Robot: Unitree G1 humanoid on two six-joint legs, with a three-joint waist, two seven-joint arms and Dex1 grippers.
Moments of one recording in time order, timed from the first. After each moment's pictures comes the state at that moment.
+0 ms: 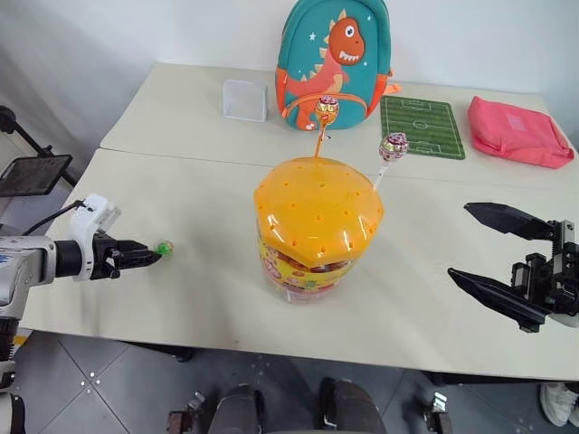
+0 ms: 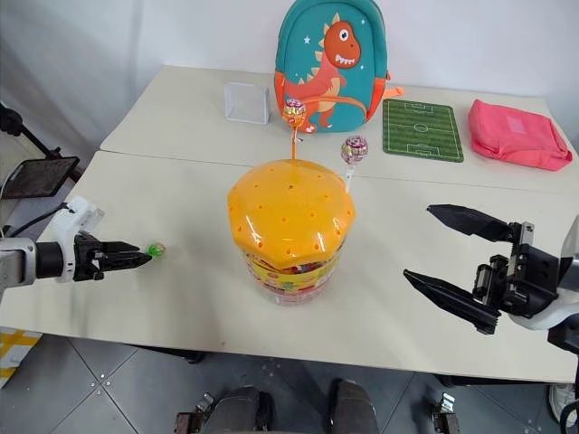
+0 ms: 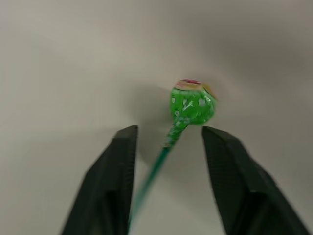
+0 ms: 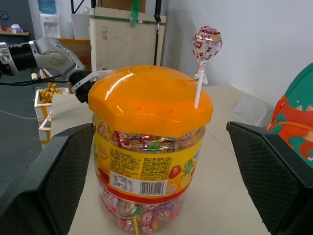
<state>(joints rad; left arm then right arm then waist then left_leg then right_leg) -0.38 1.05 0.16 0.16 -0.43 0.87 -0.98 0.12 -0.81 -0.63 -0.55 1.08 0.34 1.07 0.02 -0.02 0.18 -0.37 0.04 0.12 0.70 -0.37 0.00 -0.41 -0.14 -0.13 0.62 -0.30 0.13</state>
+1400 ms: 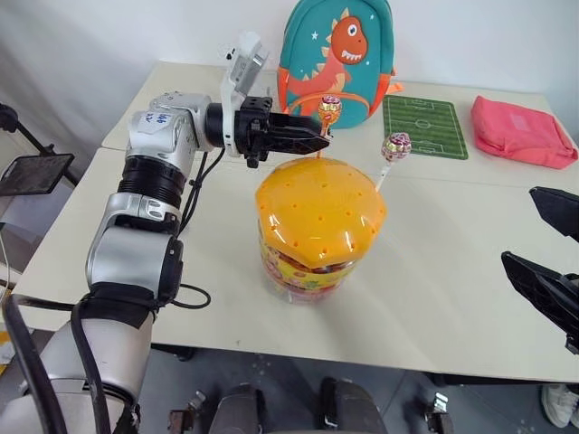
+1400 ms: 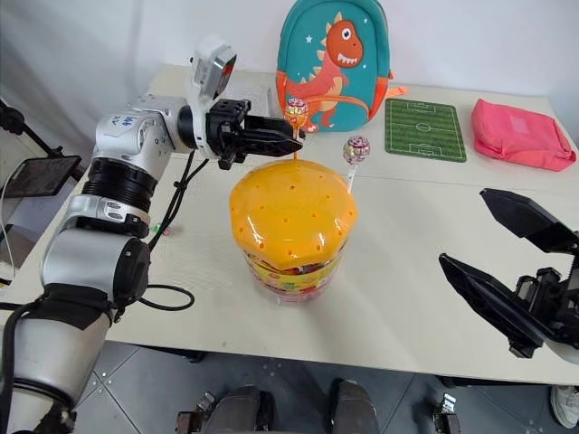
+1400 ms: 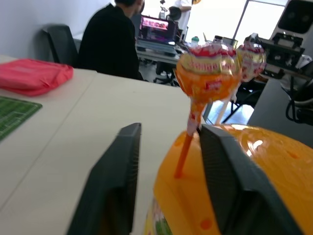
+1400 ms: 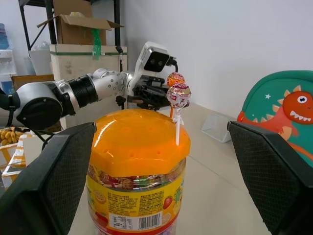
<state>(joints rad) -1.40 0.39 -0.06 0.88 -0.37 0.46 -1.50 0.32 -0.74 -0.91 -0.79 1.36 0.40 0.79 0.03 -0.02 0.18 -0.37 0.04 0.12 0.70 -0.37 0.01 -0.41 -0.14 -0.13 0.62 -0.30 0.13</state>
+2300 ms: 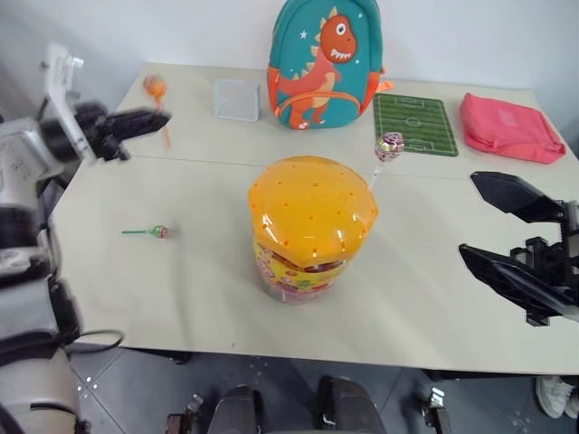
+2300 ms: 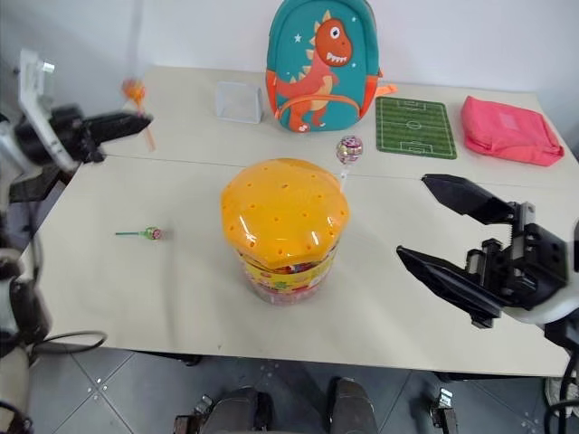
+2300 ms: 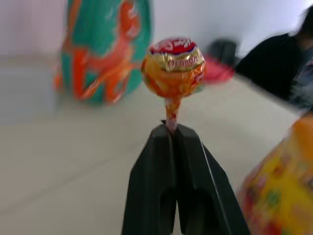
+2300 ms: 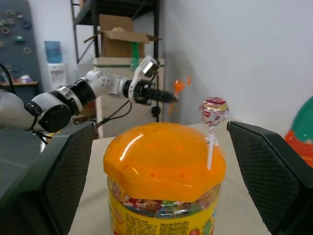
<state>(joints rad) -0.96 0.94 0.20 0.50 -0.39 0.77 -1.12 0.02 -0.81 -0.60 -0.66 1.30 0.41 0.88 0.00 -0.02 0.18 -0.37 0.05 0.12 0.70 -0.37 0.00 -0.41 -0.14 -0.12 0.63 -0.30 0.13</state>
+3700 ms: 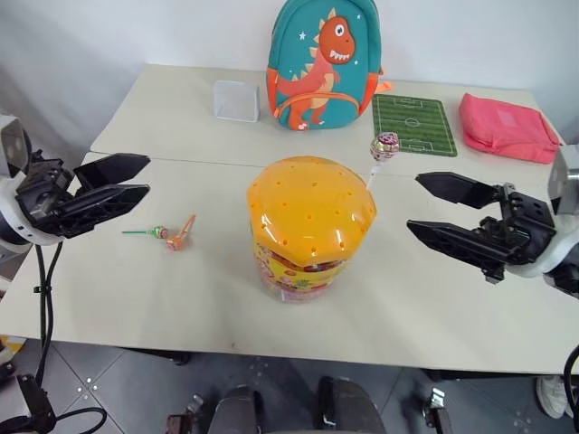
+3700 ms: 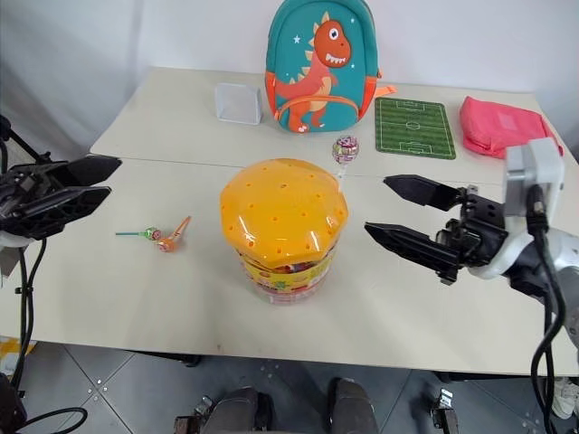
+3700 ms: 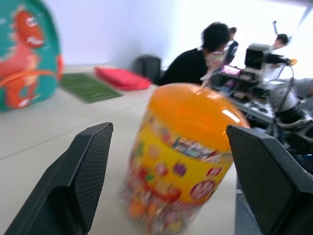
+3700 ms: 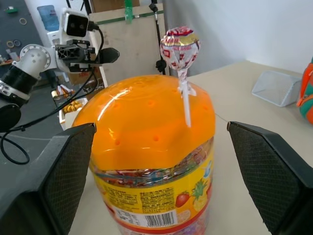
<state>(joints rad) -0.45 0.88 0.58 -0.09 -0.95 0.90 -1.18 -0.25 -0.91 -0.41 -0.49 1.27 0.67 0.79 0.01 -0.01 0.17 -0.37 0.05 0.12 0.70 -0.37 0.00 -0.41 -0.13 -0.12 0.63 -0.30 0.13</state>
